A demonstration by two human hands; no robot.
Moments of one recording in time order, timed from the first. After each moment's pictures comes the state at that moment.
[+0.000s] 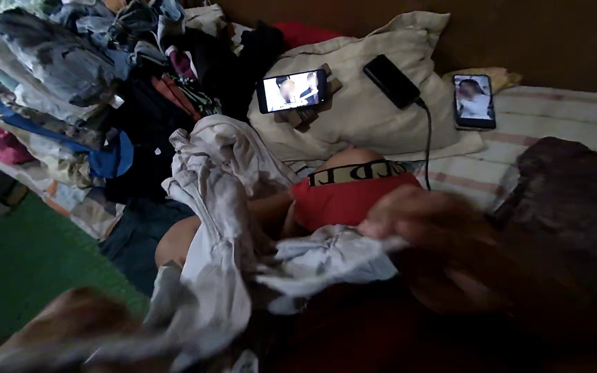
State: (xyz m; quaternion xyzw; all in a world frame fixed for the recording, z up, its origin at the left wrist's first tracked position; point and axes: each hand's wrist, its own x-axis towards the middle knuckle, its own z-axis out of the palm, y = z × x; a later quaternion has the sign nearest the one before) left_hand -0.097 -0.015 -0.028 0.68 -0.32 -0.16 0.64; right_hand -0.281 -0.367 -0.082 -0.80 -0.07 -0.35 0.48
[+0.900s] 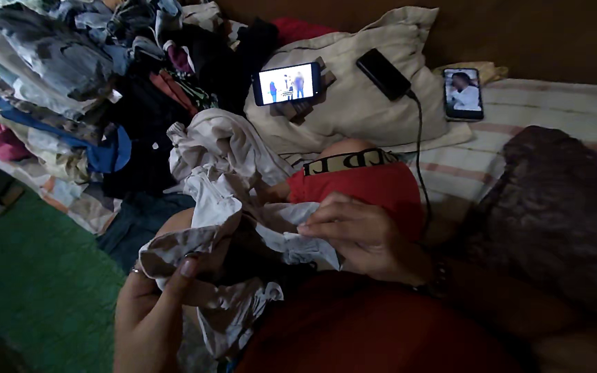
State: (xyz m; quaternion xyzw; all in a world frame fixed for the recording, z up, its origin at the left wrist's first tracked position) left_hand -0.131 -0.084 -0.067 0.70 -0.24 -0.17 0.65; right_hand -0.274 -0.340 -0.131 -0.82 -0.08 -0.29 0.49
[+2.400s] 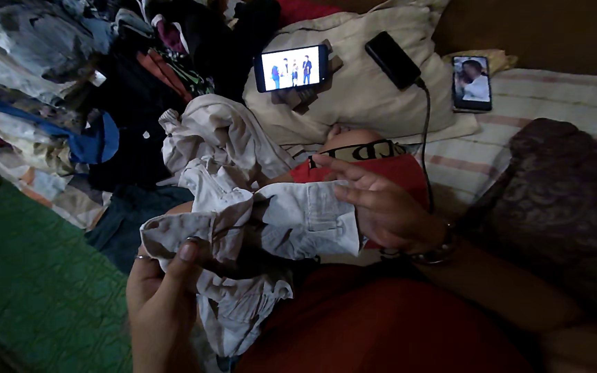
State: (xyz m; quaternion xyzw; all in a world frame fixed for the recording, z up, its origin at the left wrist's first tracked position) left_hand -0.117 -0.091 -0.091 0.66 -0.15 -0.17 0.71; right_hand -0.259 -0.354 -0.125 -0.47 0.24 -0.04 0.85
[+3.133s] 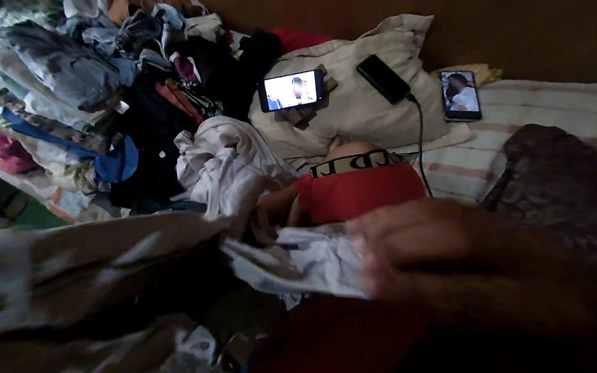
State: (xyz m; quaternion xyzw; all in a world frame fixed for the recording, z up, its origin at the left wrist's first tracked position) left_hand -0.033 0.039 -0.016 0.68 -0.27 -0.09 0.67; right_hand -0.280 -0.340 -0.036 -0.83 -0.18 -0.34 0.41
